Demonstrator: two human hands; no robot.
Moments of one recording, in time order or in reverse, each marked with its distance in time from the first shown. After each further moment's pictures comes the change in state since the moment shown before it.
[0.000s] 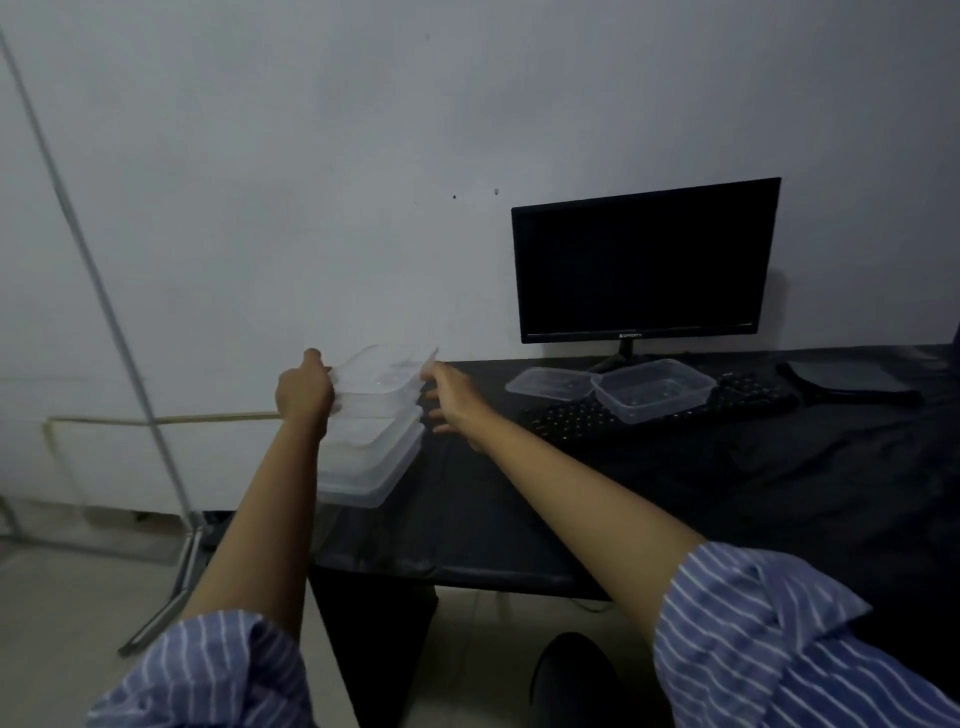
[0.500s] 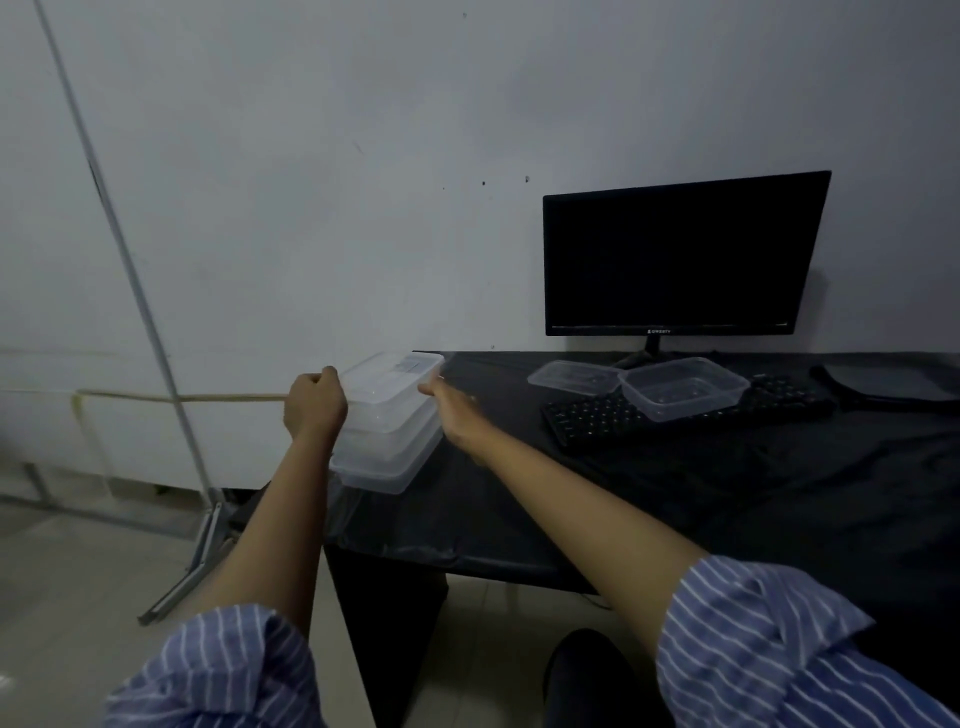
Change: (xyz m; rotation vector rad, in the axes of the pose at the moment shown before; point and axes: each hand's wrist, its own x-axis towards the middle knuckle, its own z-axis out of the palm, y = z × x) left_hand 0.009 -0.040 -0.015 0.298 0.111 0.078; right_hand 0.004 0.021 0.029 -0.192 -0.035 0.006
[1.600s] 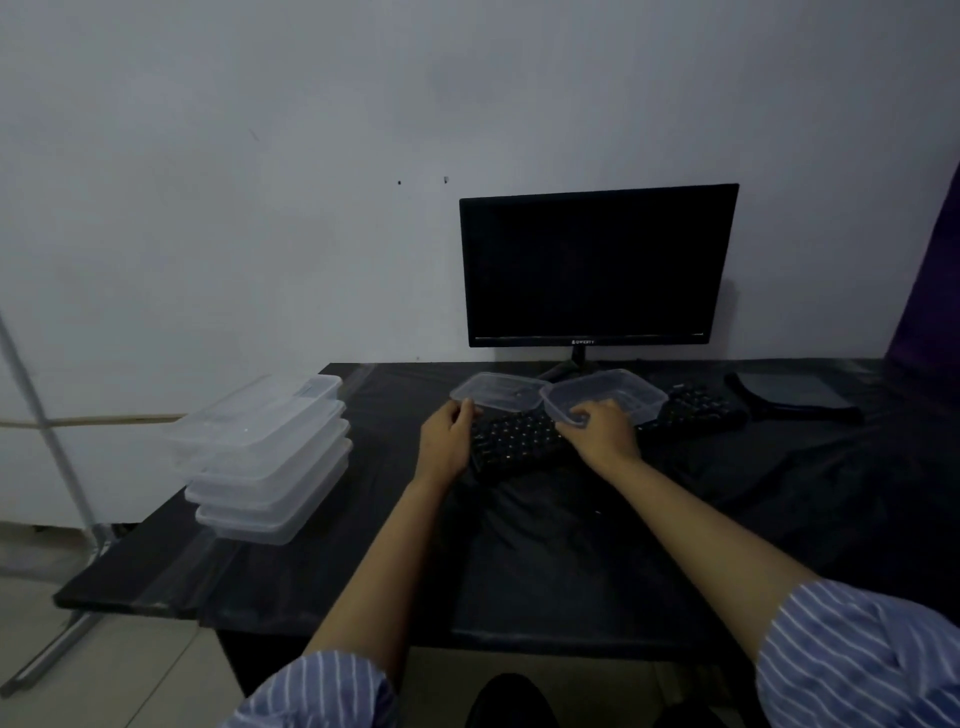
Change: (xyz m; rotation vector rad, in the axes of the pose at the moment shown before) left_hand -0.108 0.058 0.204 -0.296 -0.536 0.327; right_hand 0.021 0.141 -0.233 -0.541 0.544 0.019
